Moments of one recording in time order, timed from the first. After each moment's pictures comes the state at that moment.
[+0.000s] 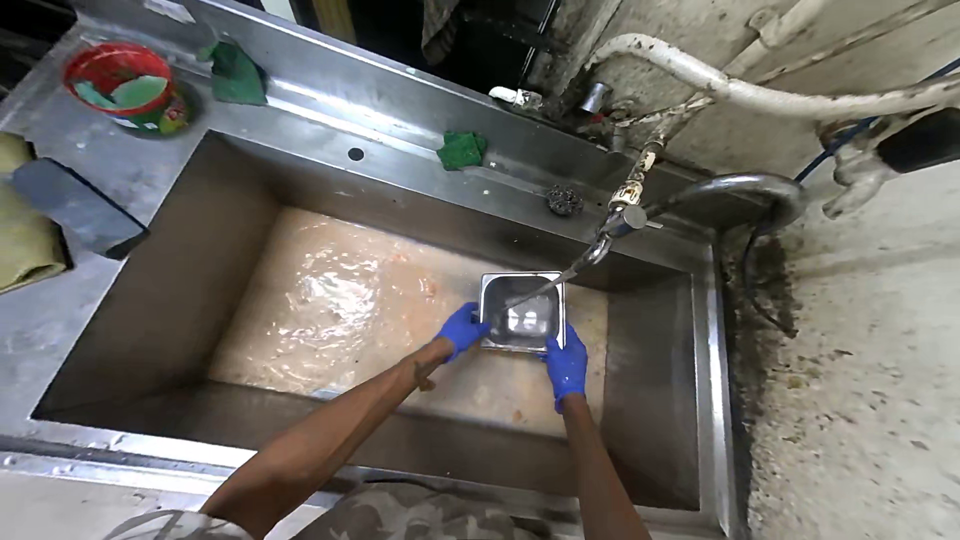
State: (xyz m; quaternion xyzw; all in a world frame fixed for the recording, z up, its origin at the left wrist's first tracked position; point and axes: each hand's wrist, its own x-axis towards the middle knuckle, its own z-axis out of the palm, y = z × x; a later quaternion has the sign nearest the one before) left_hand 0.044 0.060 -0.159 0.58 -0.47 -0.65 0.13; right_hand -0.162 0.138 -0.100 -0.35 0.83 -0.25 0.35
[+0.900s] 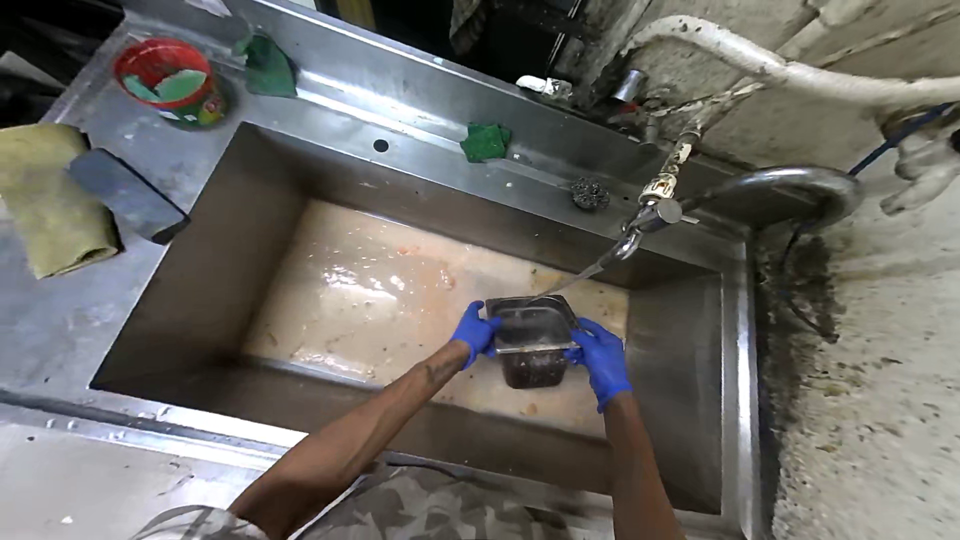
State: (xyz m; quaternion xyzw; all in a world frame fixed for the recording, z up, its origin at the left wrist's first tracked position) left_hand 0.046 0.085 -0.114 0.62 -0.27 -0.71 0.17; right_hand -0.175 0.128 -0.061 -0.32 0.79 -0.26 0.45
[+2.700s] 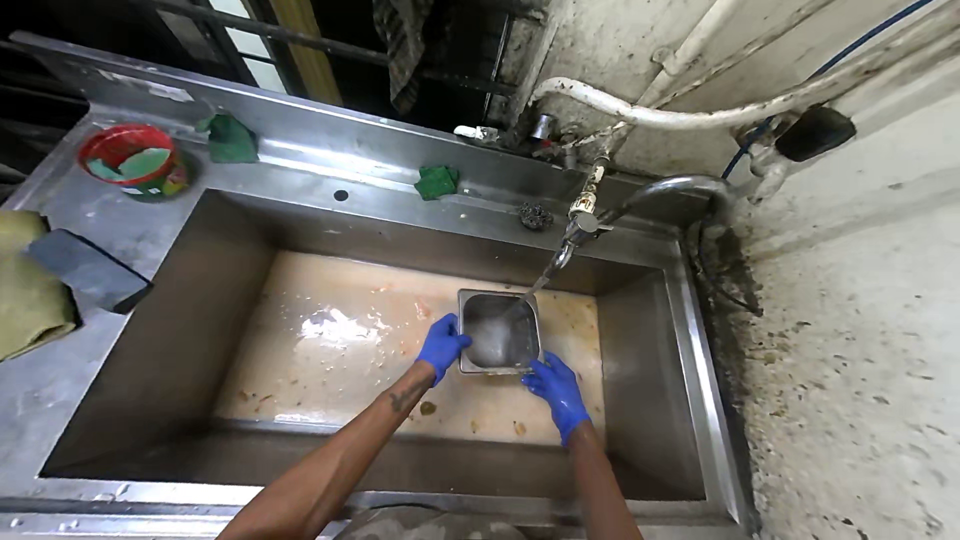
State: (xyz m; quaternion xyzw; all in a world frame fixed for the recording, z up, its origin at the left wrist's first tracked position) left_hand 0.063 0.067 -0.118 0.58 -0.44 -0.64 0.24; right_hand -0.166 0.162 -0.097 -0.20 0.74 -0.35 0.54
